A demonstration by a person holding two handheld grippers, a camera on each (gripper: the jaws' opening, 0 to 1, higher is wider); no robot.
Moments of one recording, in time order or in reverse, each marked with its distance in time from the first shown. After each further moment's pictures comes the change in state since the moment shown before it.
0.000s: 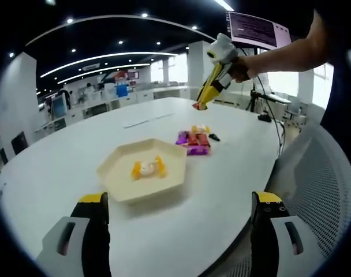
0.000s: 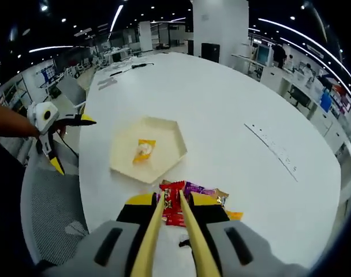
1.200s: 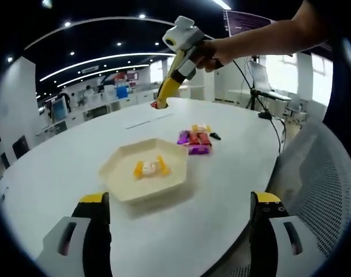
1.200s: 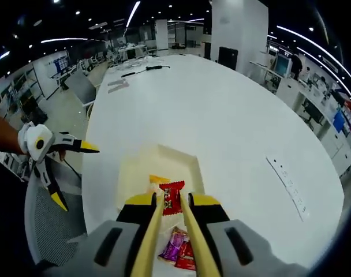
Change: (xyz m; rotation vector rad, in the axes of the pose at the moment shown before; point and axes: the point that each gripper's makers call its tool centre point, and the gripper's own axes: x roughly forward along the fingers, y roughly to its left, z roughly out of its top) left arm -0.001 0.003 0.000 0.022 0.000 0.013; right arm 0.058 0.028 0.090 -0.072 0.004 0.074
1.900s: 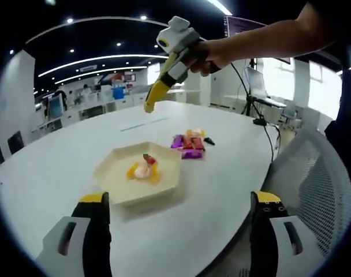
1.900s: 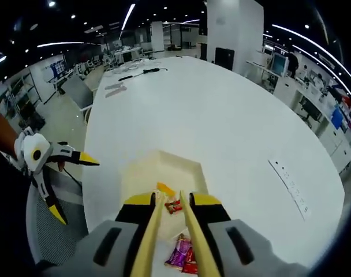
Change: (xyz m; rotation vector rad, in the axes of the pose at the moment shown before) left arm 0.000 -0.012 0.006 -0.029 -0.030 -0.055; right arm 0.004 0.009 0.008 0.014 -0.005 -0.017
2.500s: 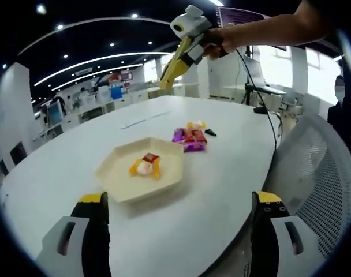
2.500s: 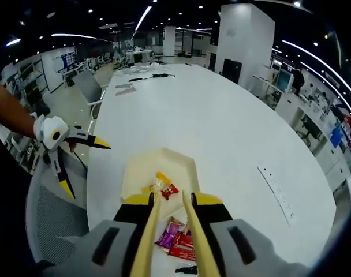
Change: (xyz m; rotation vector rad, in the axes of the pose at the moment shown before) left arm 0.000 0.006 -0.010 0.065 0.058 0.030; right arm -0.064 -0.005 -0.024 -0.116 -0.053 -0.005
